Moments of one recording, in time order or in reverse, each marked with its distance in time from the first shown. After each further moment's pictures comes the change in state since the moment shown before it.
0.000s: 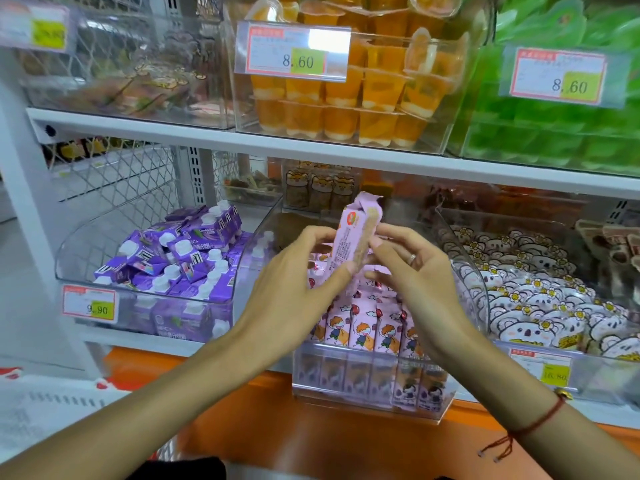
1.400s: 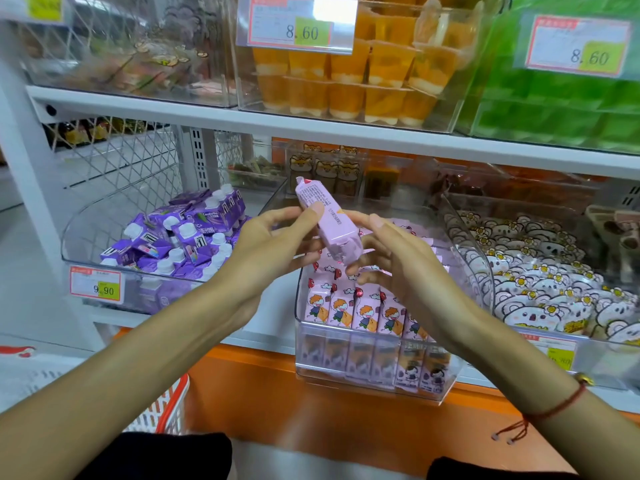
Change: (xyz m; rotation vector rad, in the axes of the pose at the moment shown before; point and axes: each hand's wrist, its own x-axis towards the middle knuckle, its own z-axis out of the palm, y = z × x) left_hand 0.018 0.001 -0.018 -0.656 0.093 -0.496; right_hand -0.001 -0.002 0.001 -0.053 -0.364 0.081
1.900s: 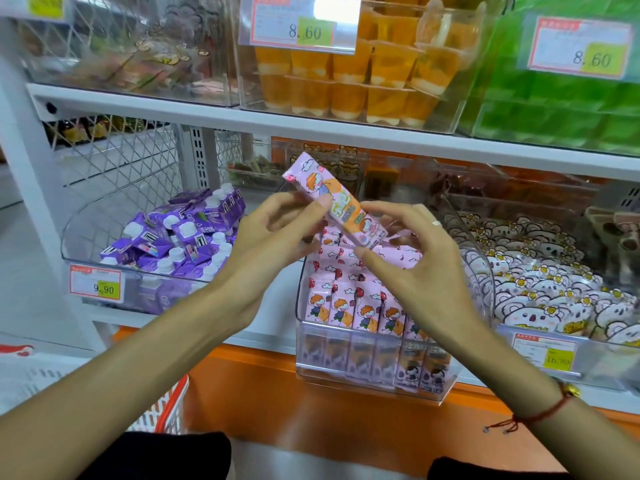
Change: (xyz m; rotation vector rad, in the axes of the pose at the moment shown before) left_hand -0.003 -0.002 -0.004 -0.049 -0.070 0.166; right_hand -0.006 0.007 -0.006 -0.611 0.312 -0.422
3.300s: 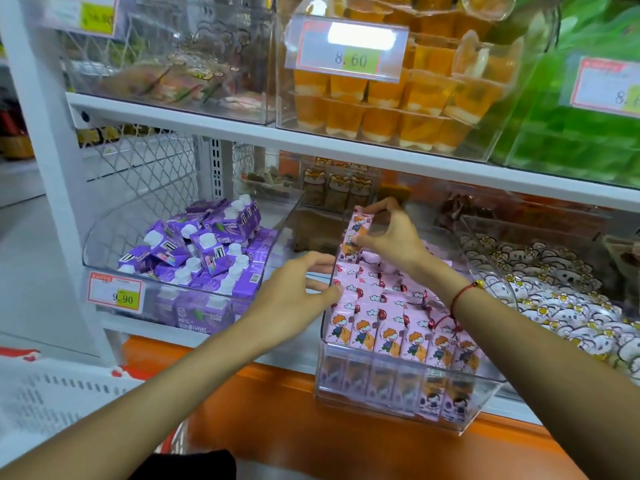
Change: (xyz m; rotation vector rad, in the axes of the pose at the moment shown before) left_hand -0.002 -0.023 -0.020 0.654 -0.142 -0.036; right_hand 0.094 0.068 0.054 0.085 -0.161 0.324
